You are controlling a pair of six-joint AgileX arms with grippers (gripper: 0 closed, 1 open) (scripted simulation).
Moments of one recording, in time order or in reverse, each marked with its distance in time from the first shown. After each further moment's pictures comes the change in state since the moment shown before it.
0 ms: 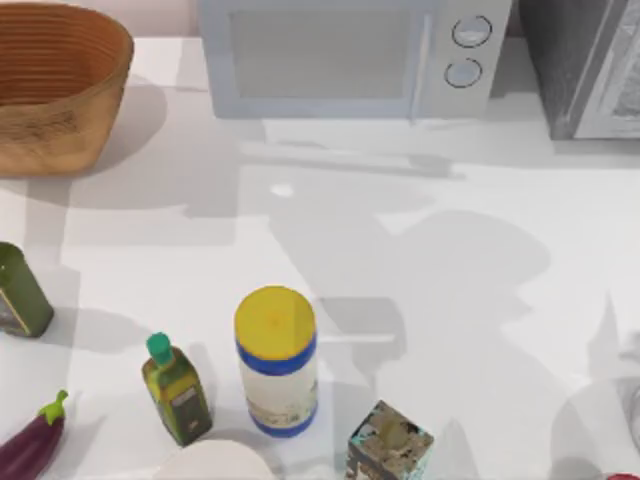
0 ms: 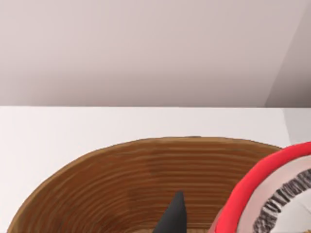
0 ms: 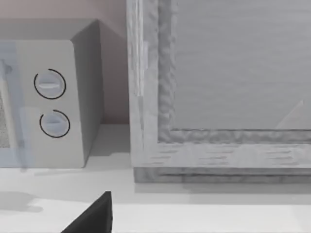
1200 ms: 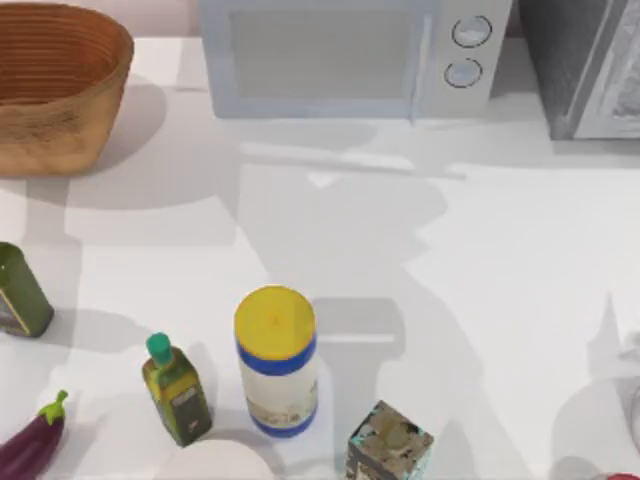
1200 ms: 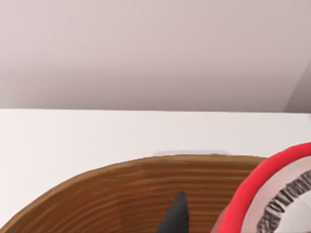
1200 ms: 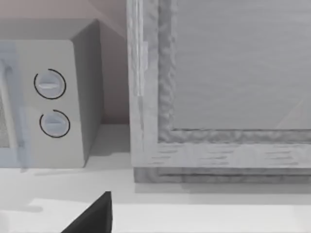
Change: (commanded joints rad) left arm -0.009 0.168 0.021 0.147 -0.005 -0.004; right arm 0.000 0.000 0.000 0.000 0.000 0.000
